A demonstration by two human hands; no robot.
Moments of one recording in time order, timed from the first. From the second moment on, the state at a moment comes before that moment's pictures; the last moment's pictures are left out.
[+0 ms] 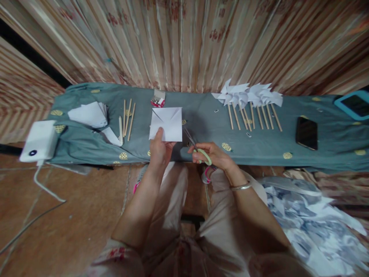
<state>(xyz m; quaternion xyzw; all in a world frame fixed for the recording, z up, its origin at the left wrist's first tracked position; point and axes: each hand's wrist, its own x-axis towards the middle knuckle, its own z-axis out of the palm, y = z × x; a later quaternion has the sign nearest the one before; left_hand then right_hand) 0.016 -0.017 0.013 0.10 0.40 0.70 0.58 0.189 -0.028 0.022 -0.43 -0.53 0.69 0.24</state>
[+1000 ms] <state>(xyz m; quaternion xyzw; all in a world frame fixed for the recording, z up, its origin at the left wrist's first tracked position) 0.026 -0.017 0.012 0.07 0.39 0.70 0.59 0.189 -0.029 0.017 -0.39 -0.55 0.71 0.19</state>
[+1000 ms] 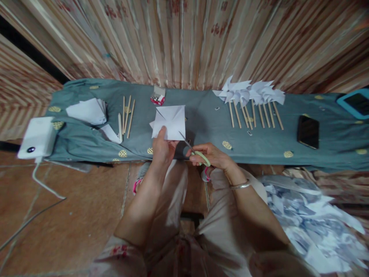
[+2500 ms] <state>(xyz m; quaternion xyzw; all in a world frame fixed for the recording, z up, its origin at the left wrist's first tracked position) 0.028 -0.023 0.015 0.07 0.39 0.70 0.59 0.187 -0.028 0.009 -0.41 -0.54 0.71 0.21</state>
